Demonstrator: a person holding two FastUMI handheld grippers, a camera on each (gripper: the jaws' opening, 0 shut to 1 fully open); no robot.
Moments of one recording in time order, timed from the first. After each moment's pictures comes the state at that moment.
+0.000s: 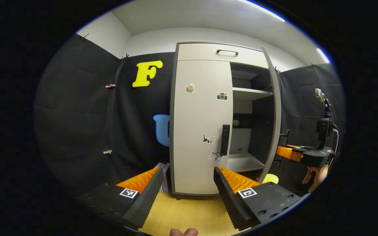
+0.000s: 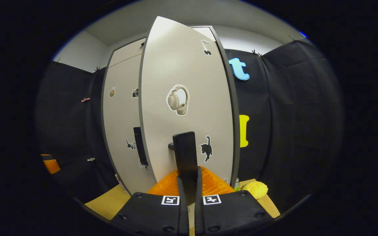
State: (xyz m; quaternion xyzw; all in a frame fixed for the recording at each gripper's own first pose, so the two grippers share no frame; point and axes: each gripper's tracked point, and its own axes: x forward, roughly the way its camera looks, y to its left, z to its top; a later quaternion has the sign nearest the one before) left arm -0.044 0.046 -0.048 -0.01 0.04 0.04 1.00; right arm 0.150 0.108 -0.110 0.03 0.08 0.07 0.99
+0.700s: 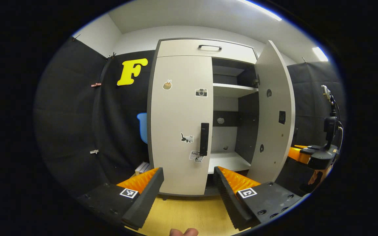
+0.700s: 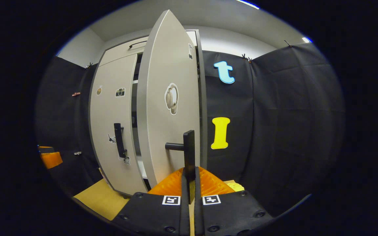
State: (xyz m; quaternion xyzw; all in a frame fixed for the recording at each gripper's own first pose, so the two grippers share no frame) left arm -0.018 -0.019 -0.049 0.00 0.05 -0.01 1.00; right arm 0.145 0.061 -0.105 -0.01 0.07 0.01 1.00
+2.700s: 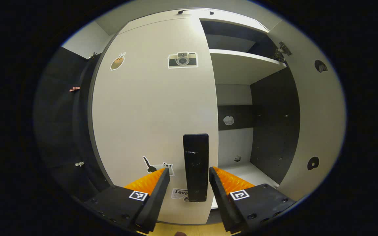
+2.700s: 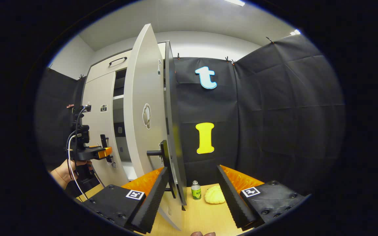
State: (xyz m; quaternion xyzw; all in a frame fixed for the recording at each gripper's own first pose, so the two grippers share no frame) left arm 0.246 -0.055 -0.065 0.04 0.05 0.01 1.00; right arm 0.130 0.013 -0.088 0.02 0.04 -0.01 1.00
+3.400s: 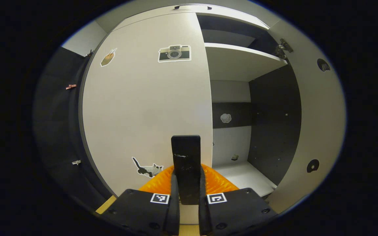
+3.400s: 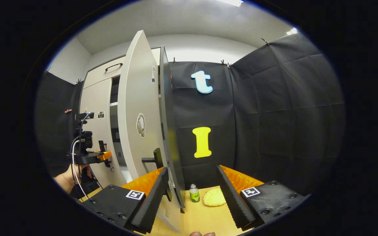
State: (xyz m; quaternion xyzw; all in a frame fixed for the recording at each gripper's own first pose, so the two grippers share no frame) left arm 0.255 -0.068 -0.070 0.02 0.06 -0.01 1.00; right arm 0.130 0.009 -0.076 0.04 0.03 -0.02 1.00
